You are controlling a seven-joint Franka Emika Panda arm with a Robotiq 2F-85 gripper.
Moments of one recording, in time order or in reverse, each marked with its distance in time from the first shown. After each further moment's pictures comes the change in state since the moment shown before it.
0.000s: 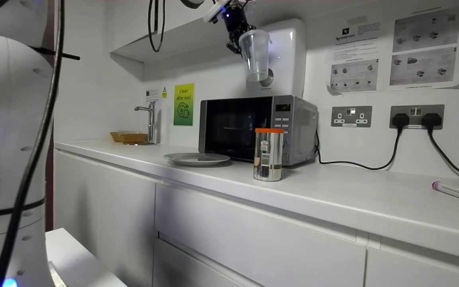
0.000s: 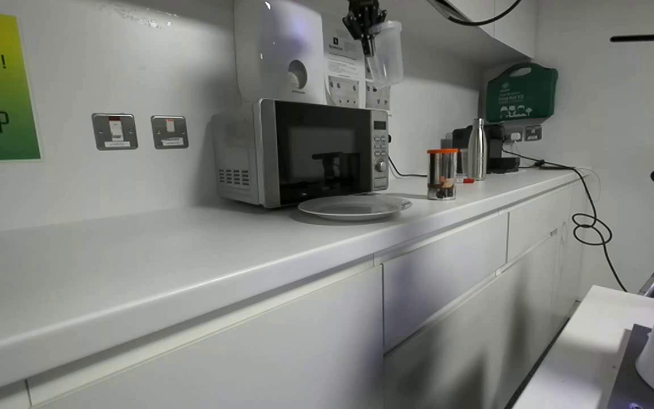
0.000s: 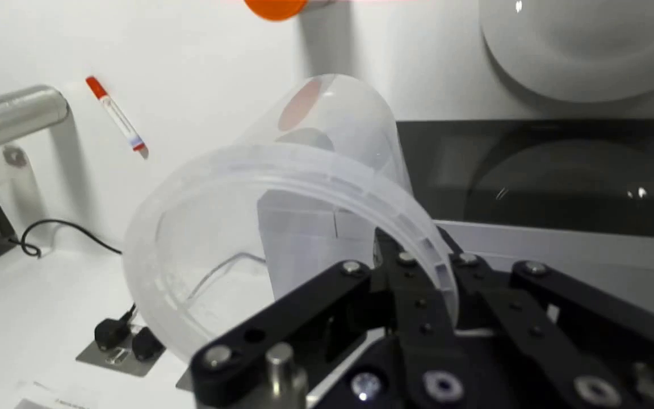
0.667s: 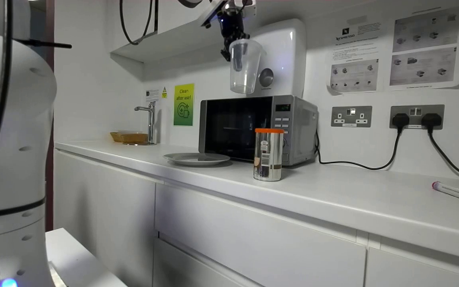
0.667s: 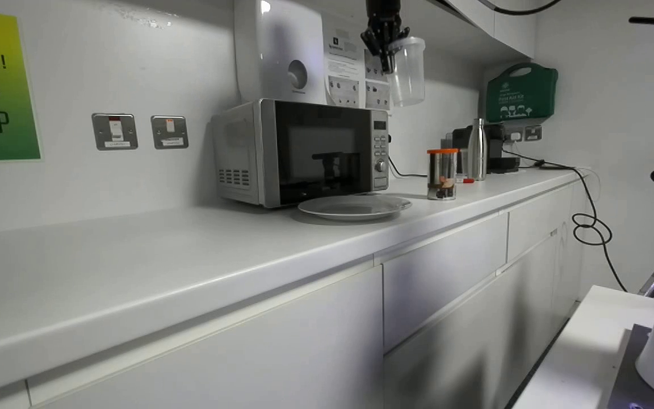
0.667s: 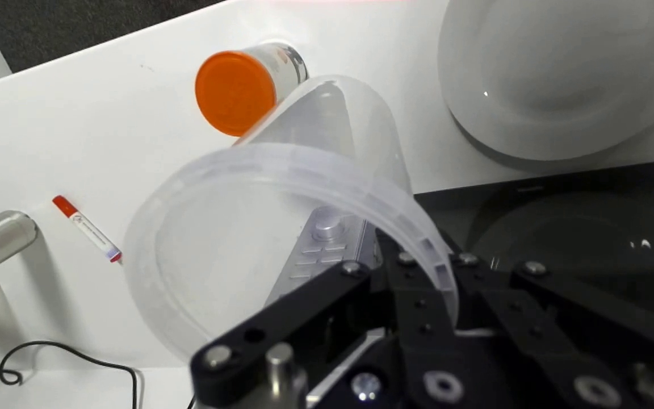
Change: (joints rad) arm -0.022 -0.157 -0.045 -0.284 0.122 0.063 0.116
